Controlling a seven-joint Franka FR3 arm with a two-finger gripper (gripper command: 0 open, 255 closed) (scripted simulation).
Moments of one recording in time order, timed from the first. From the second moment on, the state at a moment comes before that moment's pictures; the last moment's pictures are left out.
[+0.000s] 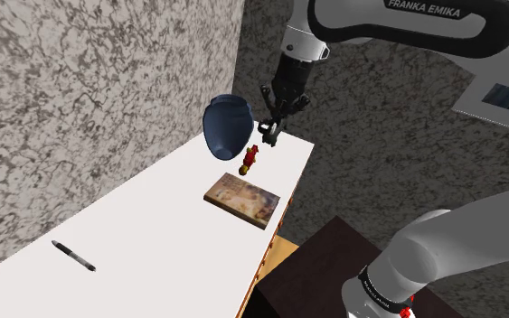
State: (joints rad) arm -0.19 -0.39 0.38 -1.99 0.17 1.66 0.82
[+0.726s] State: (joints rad) arm -0.29 -0.28 0.22 -1.91 0.10 1.67 0.58
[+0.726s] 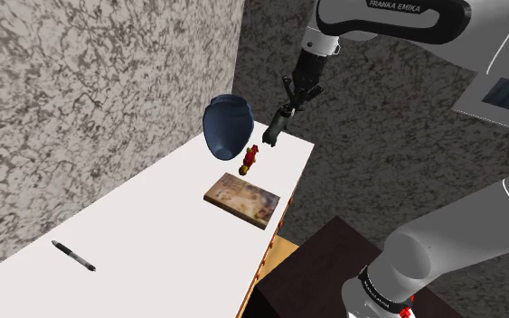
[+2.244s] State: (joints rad) arm -0.37 -0.11 0.12 -1.93 0.06 1.84 0.40
